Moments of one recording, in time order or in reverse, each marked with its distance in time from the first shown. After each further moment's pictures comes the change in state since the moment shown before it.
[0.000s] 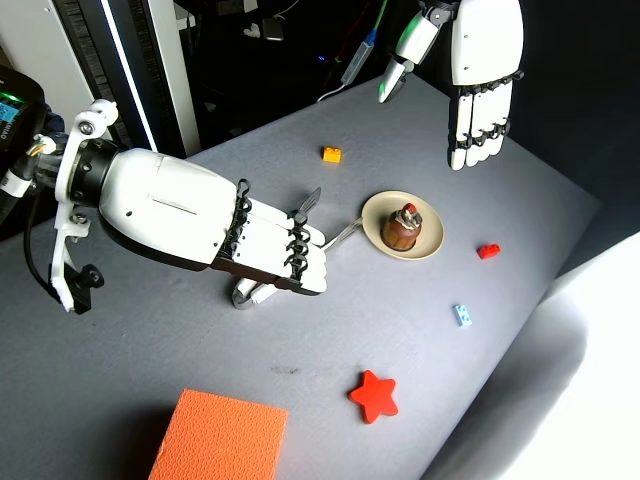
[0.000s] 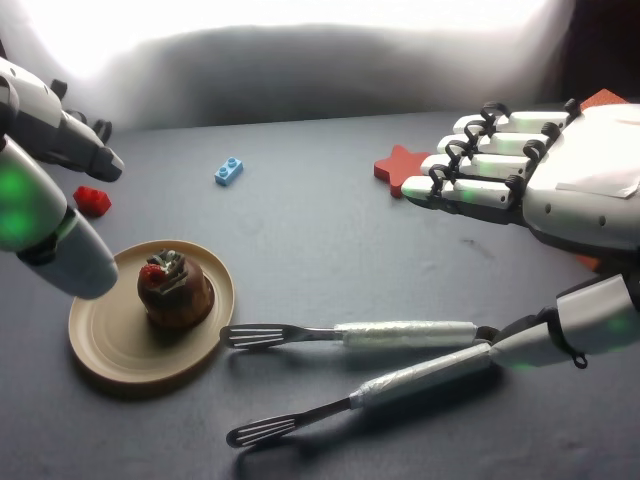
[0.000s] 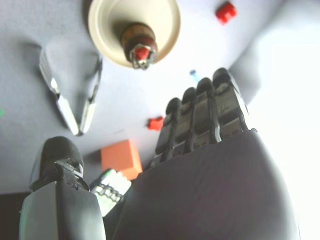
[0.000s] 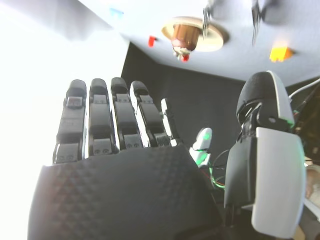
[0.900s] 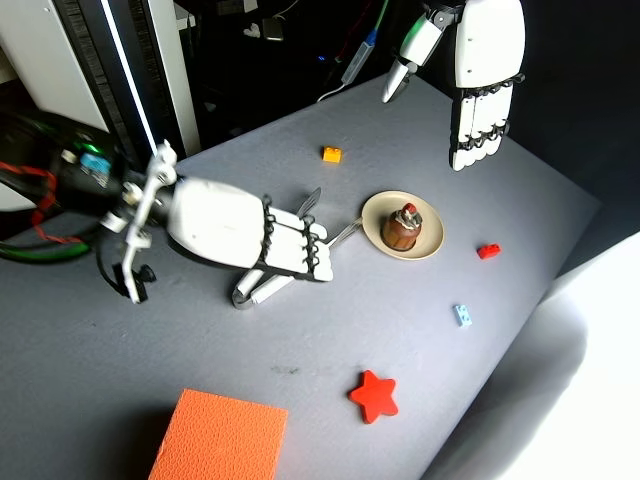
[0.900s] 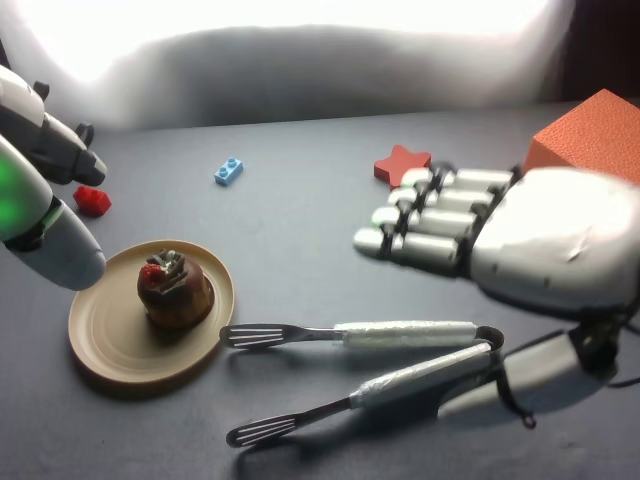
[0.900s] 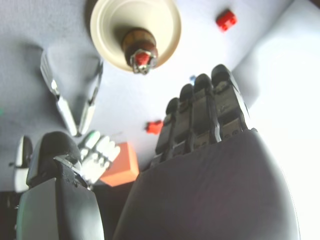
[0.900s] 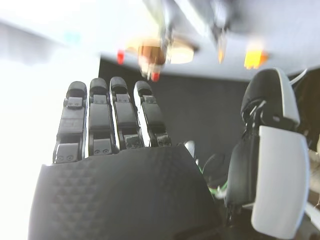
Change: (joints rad) left arm 0.013 -0.010 0.069 -0.029 0.018 -0.004; right arm -0.120 -0.081 -0.008 0.000 0.175 0.076
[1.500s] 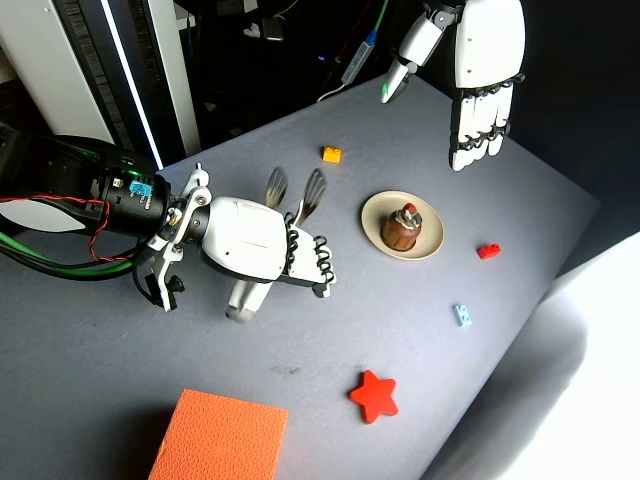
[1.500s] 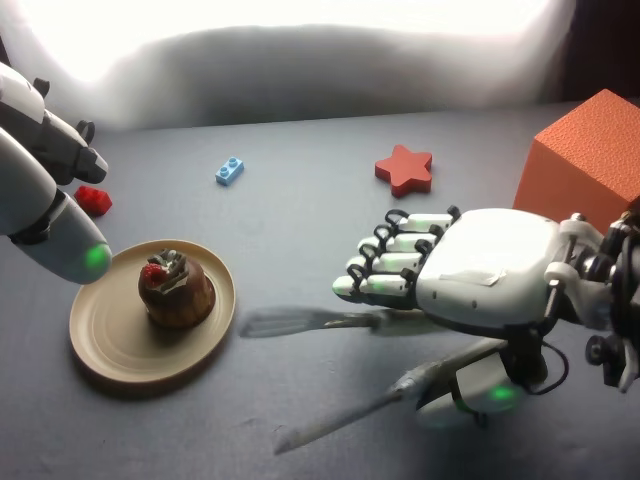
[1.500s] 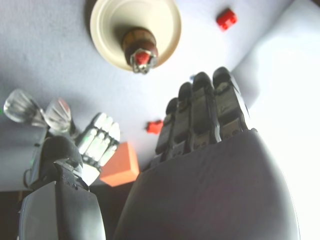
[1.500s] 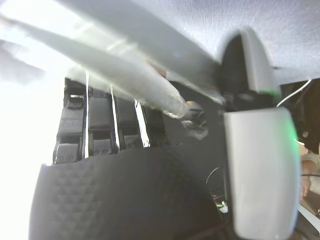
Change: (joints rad) left arm -0.011 0.000 0.000 0.000 0.000 0.000; right arm -0.071 -0.247 0.214 0.000 -0.042 0.011
